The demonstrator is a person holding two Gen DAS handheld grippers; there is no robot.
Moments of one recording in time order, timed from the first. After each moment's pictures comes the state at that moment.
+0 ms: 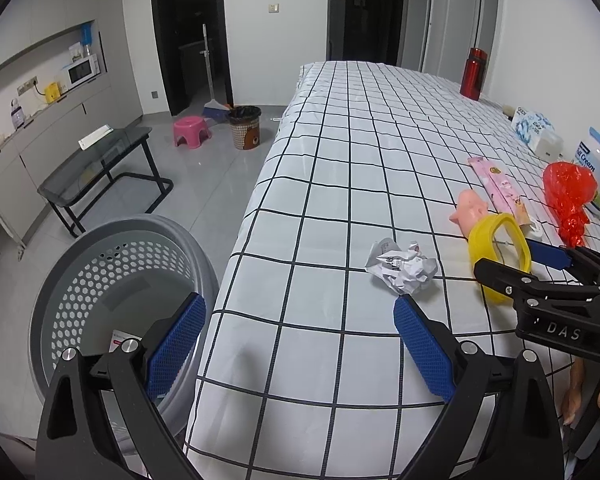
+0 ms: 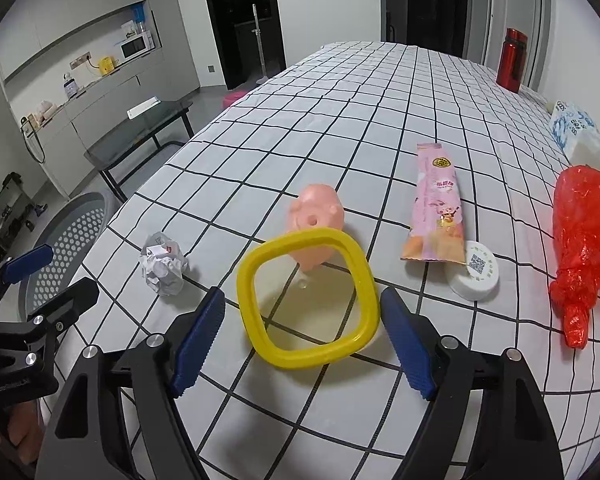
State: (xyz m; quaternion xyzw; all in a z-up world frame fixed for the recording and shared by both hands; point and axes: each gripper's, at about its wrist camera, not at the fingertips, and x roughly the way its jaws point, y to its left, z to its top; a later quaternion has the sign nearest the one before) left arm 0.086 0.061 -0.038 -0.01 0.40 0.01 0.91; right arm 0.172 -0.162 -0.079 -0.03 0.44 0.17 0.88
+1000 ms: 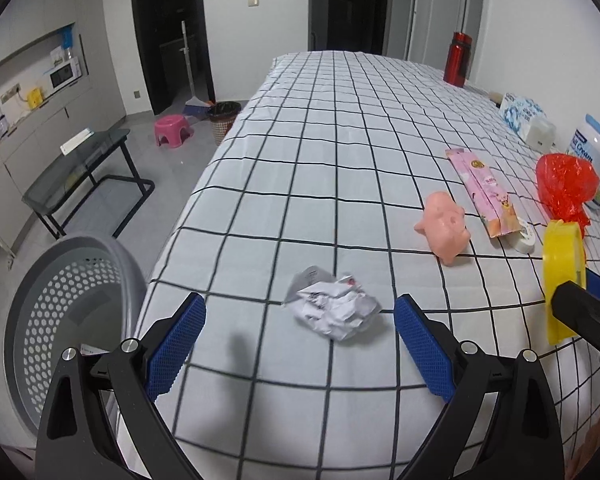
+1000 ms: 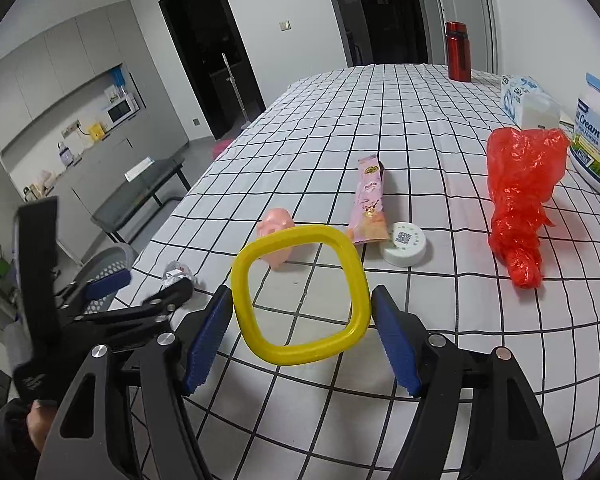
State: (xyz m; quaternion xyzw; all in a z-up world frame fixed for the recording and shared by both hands) left arm 0.125 0.008 -0.053 0.00 0.42 -0.01 0.91; right arm 0.126 -0.224 -0.050 0.07 0.39 0.15 0.91
